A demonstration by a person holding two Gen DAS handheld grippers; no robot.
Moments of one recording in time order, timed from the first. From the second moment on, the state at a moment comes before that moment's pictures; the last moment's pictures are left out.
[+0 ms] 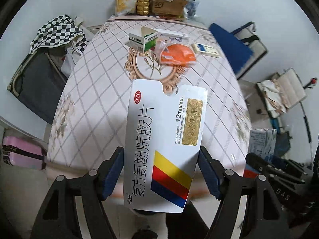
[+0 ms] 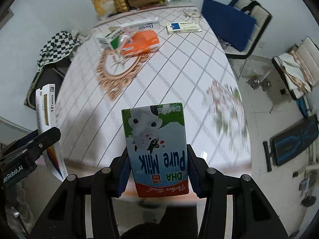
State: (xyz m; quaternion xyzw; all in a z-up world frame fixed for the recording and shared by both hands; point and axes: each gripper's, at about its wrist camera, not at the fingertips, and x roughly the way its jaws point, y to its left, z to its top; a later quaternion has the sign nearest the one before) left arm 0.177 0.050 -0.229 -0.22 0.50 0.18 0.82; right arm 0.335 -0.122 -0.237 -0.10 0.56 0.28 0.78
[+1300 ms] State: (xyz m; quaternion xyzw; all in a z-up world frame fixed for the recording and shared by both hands) left arm 0.056 -0.002 -0.712 -0.32 0.65 0.20 0.66; right arm 0.145 -0.196 -0.798 -0.07 0.76 0.30 0.57
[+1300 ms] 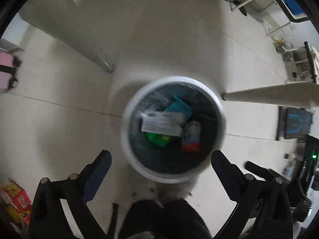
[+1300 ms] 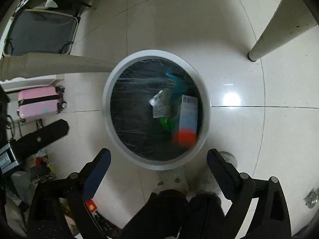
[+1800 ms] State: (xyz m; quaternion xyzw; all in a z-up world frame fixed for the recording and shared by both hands) left arm 0.016 -0.011 -0.598 -0.24 0.67 0.23 0.66; right arm 0.133 -0.205 -0.676 -0.18 0.70 0.22 0.66
